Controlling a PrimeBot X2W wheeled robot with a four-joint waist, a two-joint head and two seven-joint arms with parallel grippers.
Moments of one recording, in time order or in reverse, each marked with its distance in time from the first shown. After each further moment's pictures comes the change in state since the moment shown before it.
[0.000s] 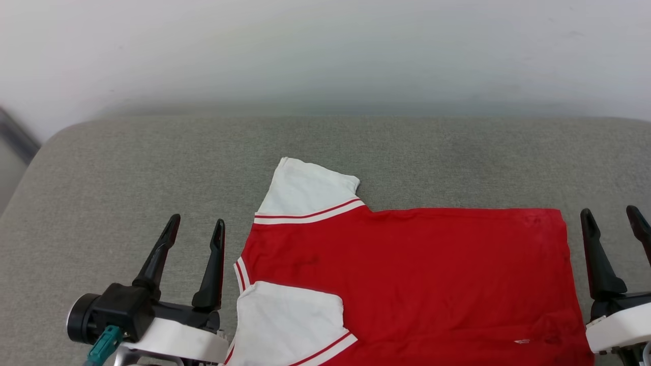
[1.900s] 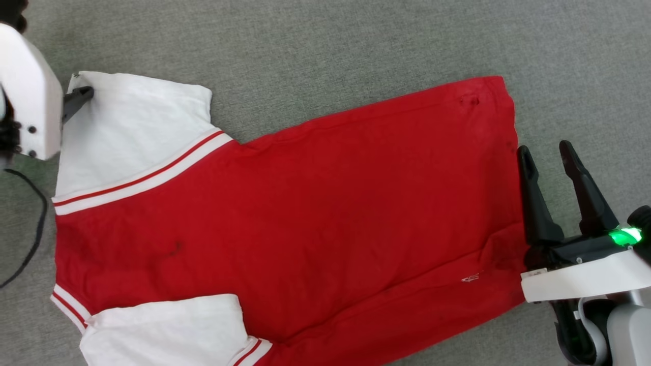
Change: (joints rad) left arm -0.893 0.388 -0.115 0.383 -0.356 -0.321 1.175; right arm -0.202 0.116 0.177 0.072 0.063 0.000 -0.153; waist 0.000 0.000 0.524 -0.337
